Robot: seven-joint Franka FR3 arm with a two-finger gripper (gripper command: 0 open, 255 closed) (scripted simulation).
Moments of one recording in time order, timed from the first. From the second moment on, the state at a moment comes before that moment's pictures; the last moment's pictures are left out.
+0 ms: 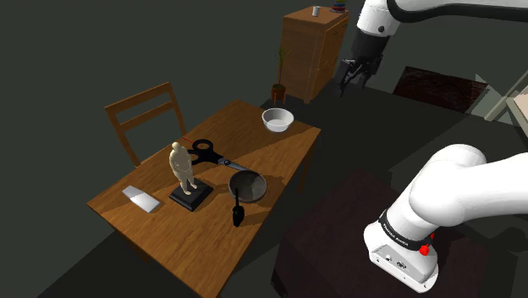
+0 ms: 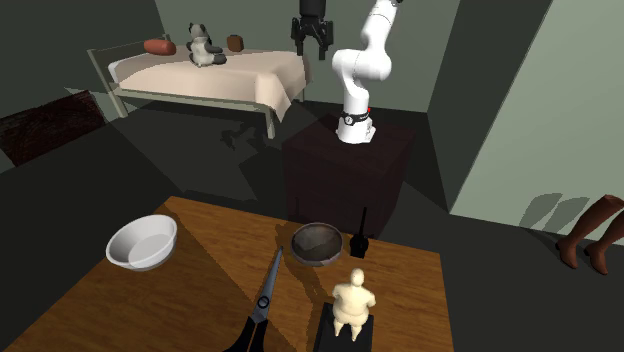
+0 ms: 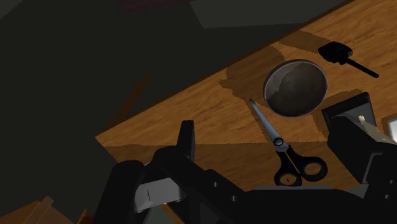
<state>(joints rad) 0.01 -0.82 -0.07 -2.43 -0.06 1.68 0.11</state>
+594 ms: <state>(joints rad) 0.03 -0.68 0.01 -2.53 0.02 1.84 0.27</state>
